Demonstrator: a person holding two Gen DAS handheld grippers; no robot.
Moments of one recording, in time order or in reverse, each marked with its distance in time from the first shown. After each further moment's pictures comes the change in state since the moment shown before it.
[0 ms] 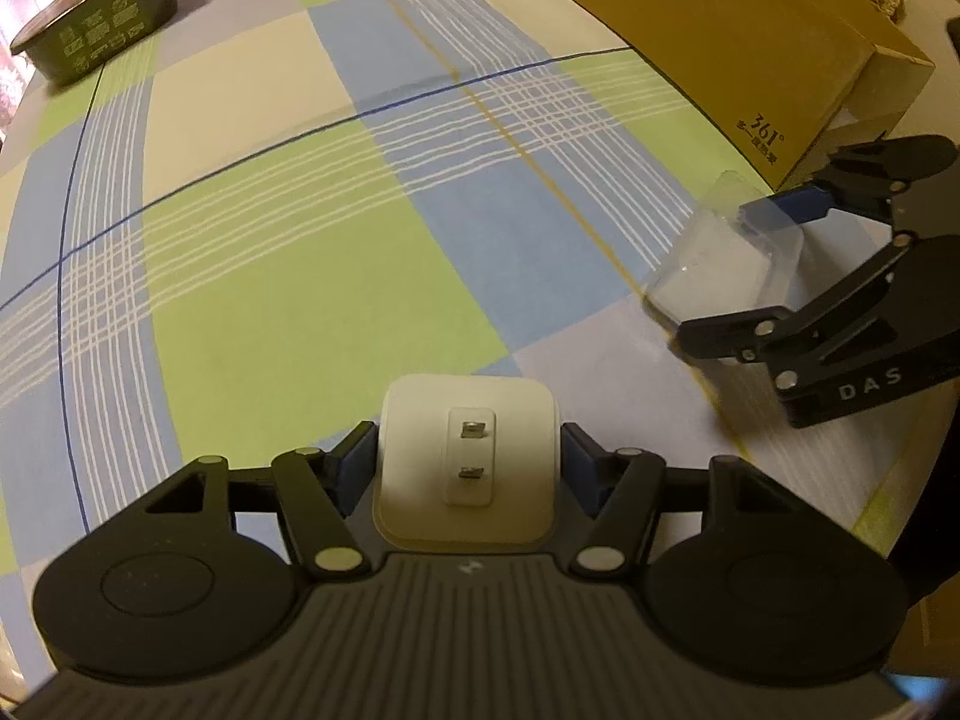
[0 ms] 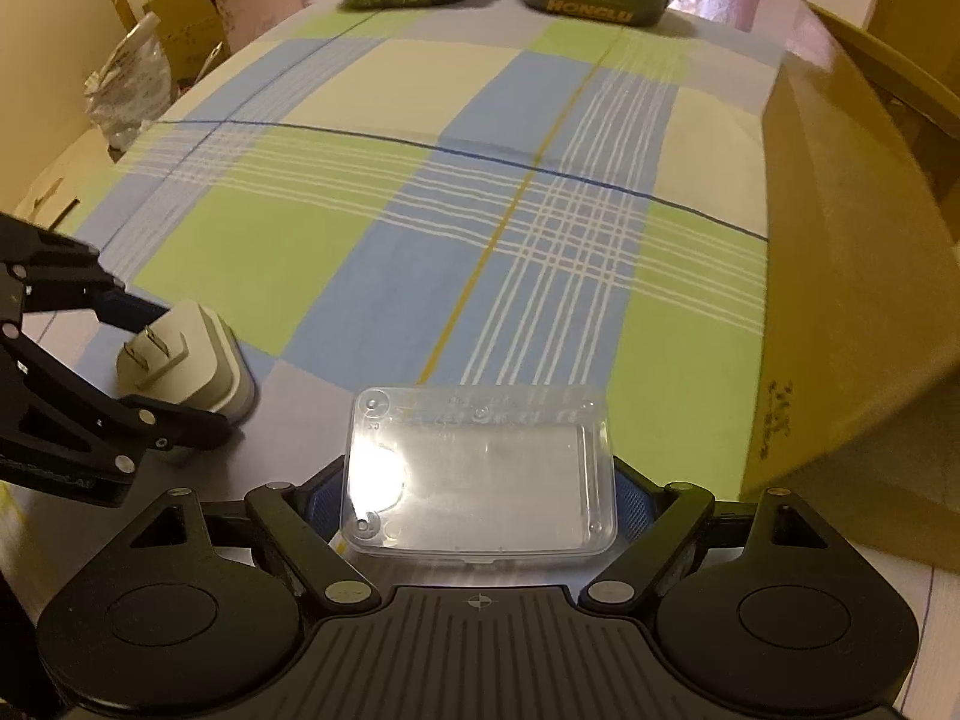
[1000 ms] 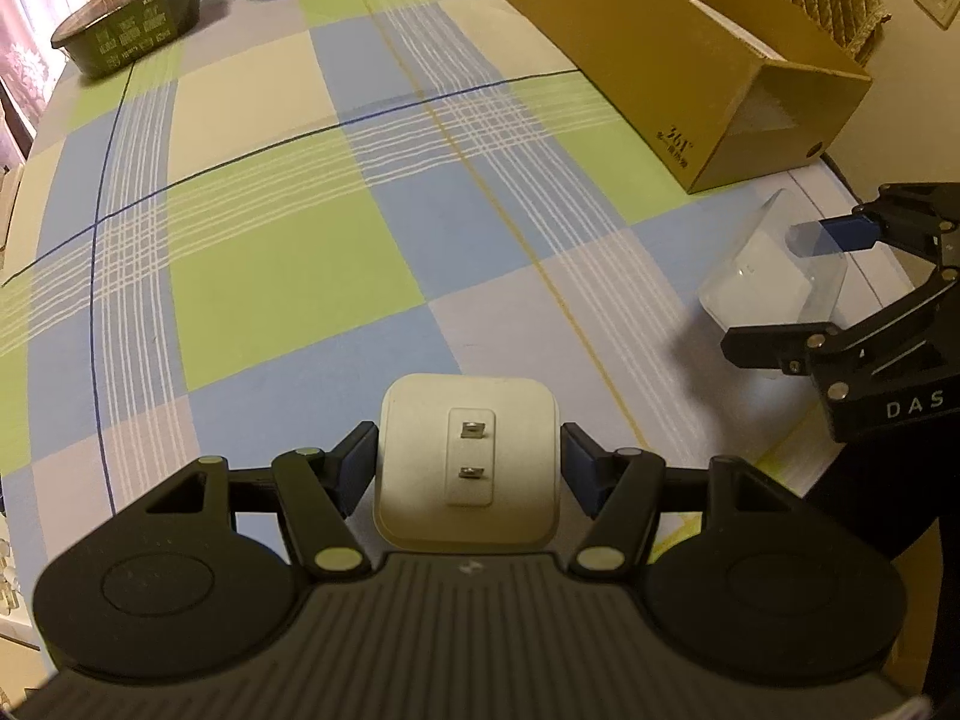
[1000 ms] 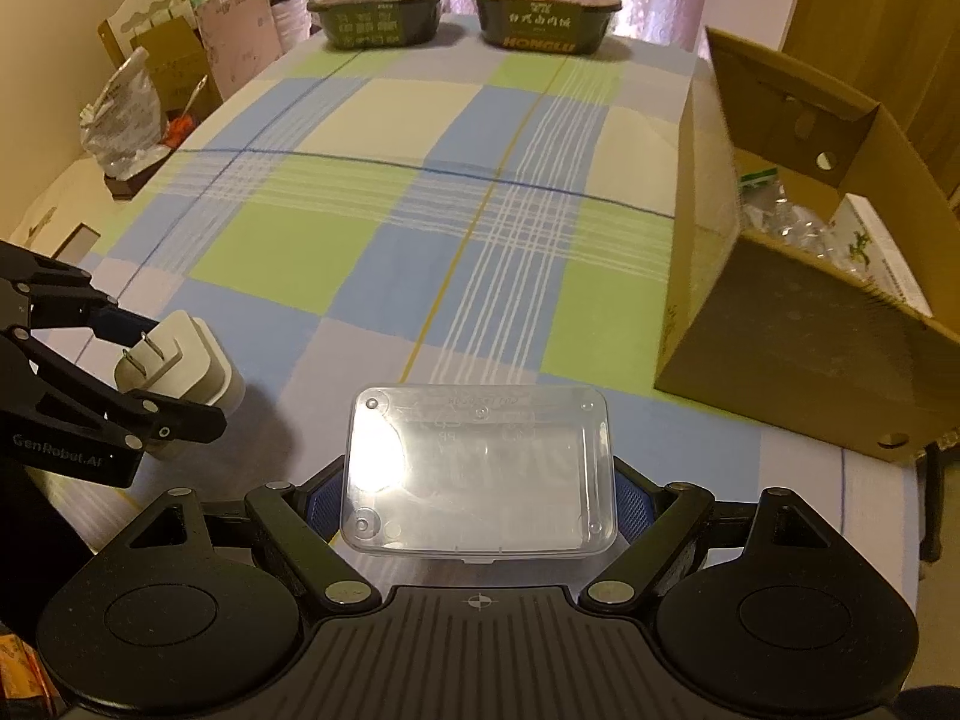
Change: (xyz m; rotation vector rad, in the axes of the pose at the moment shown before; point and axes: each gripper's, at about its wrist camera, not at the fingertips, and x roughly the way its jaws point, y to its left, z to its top) left arm -0.064 -0.041 -0.026 -0.043 -0.025 -0.011; right arm -0.094 0.015 -0.042 0.055 -0.050 -0.057
